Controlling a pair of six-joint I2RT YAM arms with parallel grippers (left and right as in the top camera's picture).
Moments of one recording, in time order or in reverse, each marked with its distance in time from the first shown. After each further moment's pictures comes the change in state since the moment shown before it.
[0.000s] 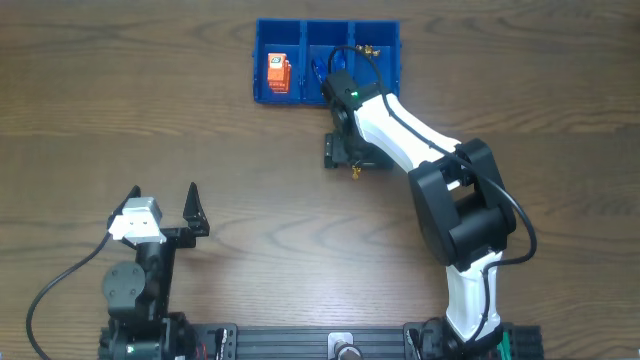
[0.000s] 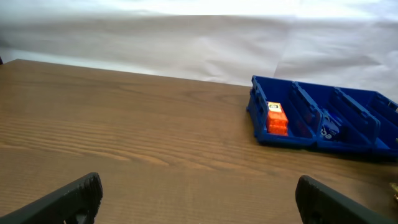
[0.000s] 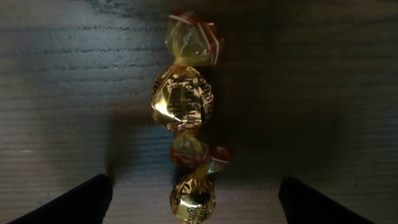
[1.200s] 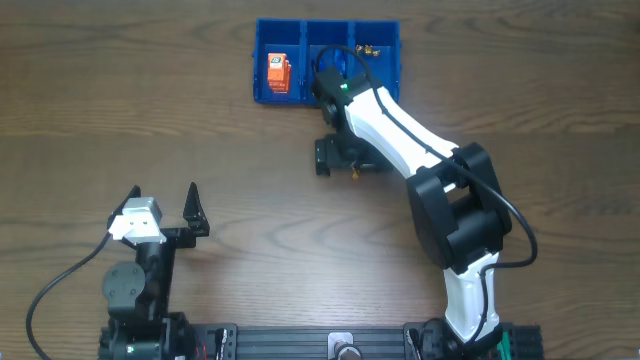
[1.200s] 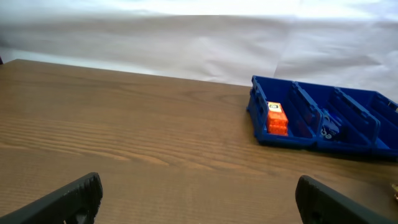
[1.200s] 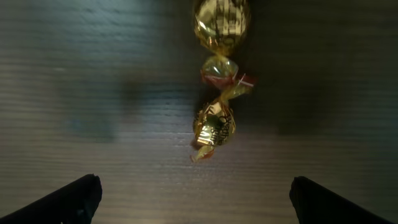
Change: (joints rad) left arm 0.000 0.000 0.000 0.000 0.000 0.000; right arm 0.036 0.000 0.090 -0.194 -0.043 -0.035
